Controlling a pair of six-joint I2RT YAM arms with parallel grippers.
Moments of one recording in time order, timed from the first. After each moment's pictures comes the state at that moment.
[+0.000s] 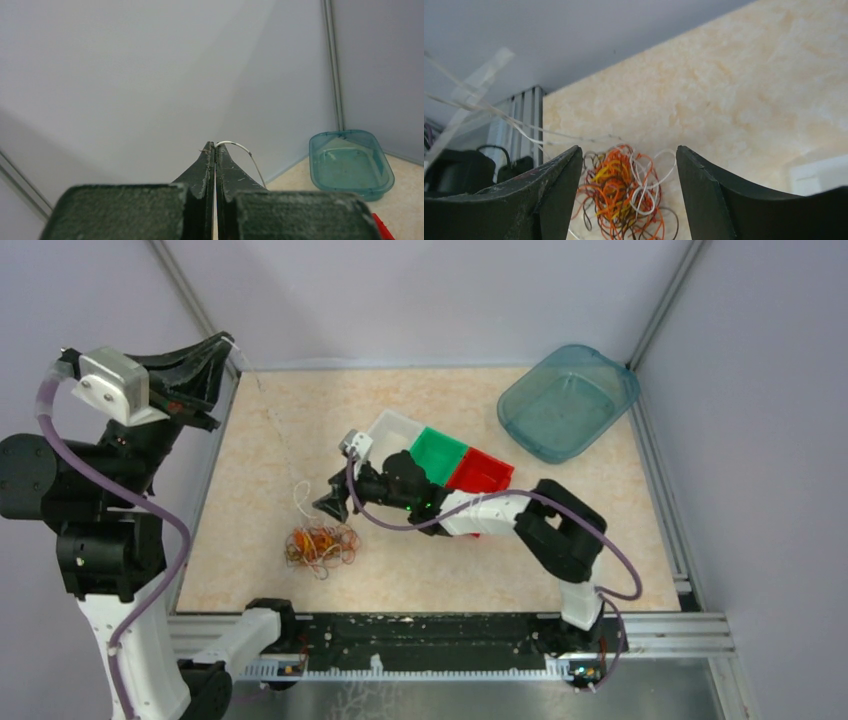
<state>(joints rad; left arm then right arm) -0.08 0.95 1.79 -0.33 0.48 0.09 1.04 1.84 1.17 0.66 -0.26 0.25</state>
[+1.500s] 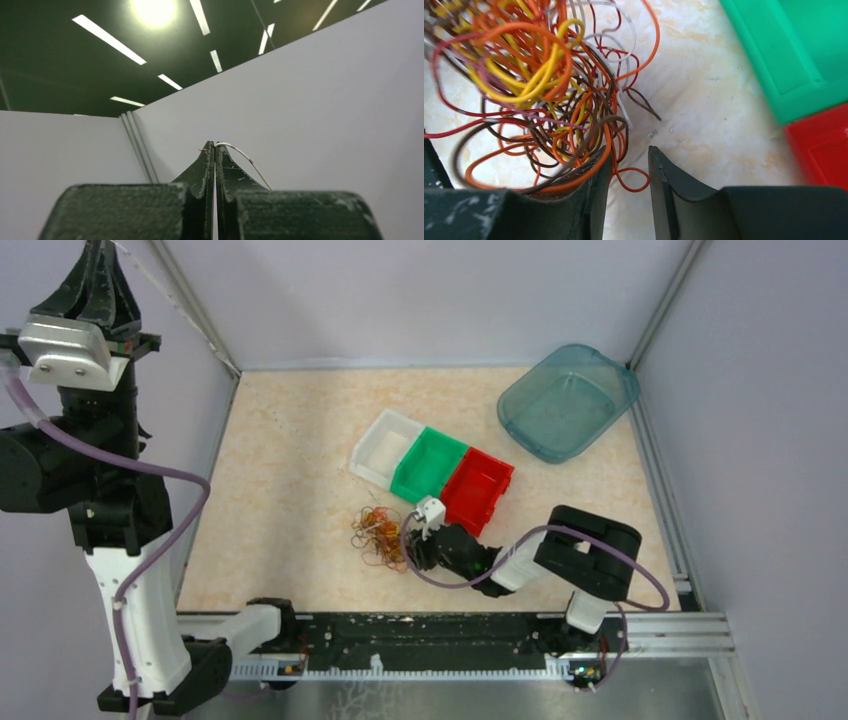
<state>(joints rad) -0.08 1.09 1.88 0.15 0.14 0.39 1.12 1.71 0.47 0.85 0.20 0.32</state>
